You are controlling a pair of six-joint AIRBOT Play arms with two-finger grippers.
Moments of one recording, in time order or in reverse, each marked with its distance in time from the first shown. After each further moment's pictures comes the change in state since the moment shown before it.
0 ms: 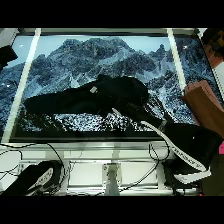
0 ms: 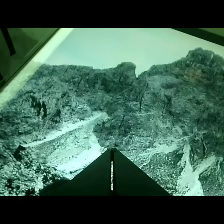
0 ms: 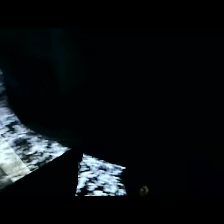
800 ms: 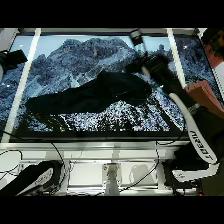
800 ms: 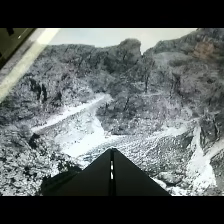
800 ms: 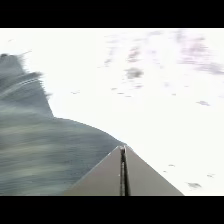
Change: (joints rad) left arm 0.000 -0.104 -0.009 -0.005 -0.009 0.001; right arm -0.370 0.083 0.341 -0.209 0.222 0.214
